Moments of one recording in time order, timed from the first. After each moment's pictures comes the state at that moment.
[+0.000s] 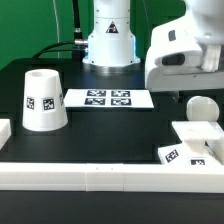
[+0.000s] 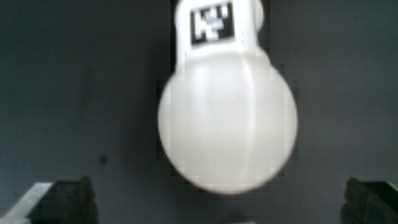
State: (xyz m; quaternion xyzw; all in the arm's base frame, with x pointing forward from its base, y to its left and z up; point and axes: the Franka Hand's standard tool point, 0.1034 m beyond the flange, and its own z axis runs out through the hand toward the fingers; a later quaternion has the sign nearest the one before) arm 0.514 0.133 0.058 -0.95 0.05 0.30 0.07
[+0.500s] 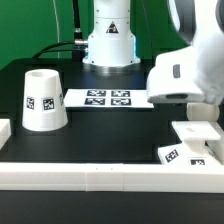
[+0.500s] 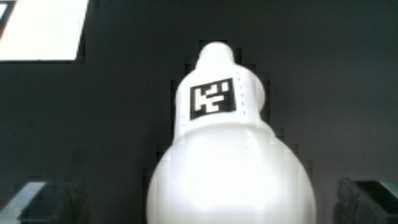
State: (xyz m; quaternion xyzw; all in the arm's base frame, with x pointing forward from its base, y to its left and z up) arm 0.492 0.138 0.041 -0.89 0.03 0.45 0.06
